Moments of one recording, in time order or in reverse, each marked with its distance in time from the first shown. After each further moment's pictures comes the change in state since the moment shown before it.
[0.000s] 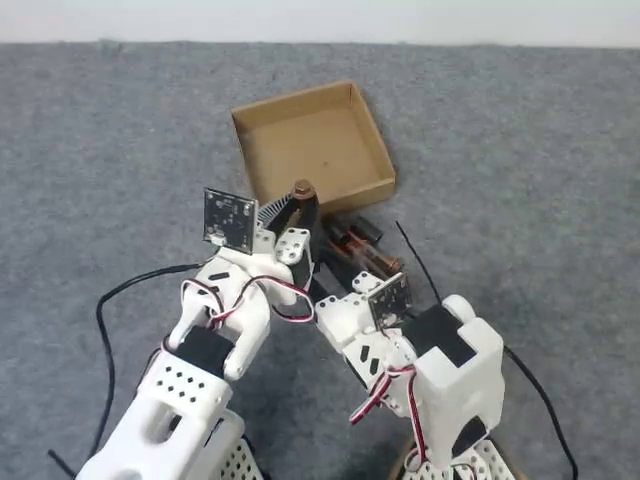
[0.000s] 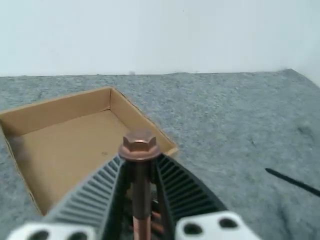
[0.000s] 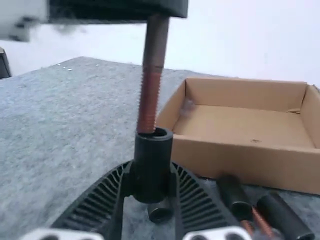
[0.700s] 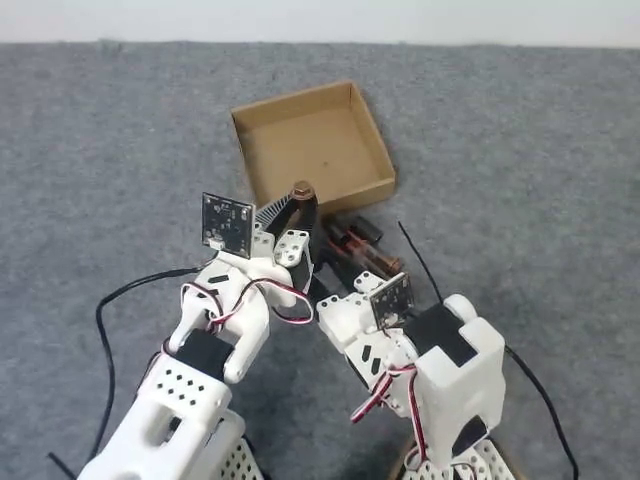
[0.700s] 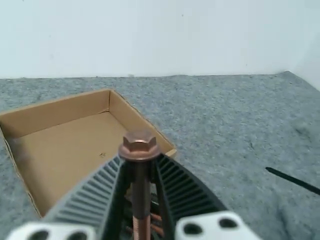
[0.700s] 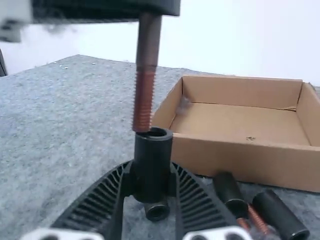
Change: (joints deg) left arm 0.1 -1.5 1.7 -1.7 0.1; right arm 0.4 0.0 1.0 0.0 0.1
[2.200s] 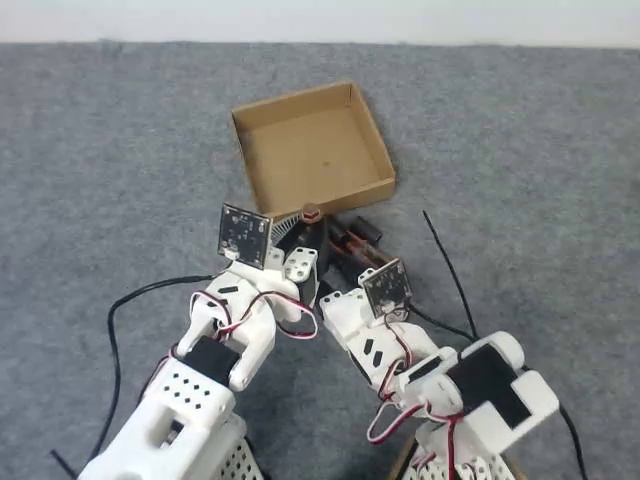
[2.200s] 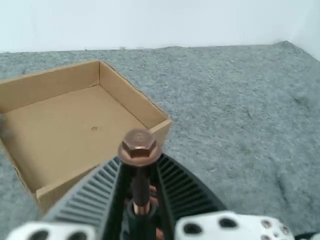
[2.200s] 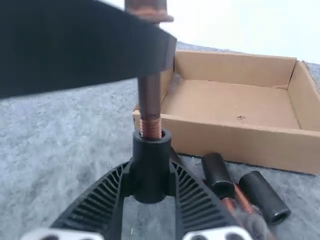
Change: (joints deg) left arm 2.5 0.0 4.9 -0.1 -0.7; right arm 1.8 -19.2 2.7 23.6 1.5
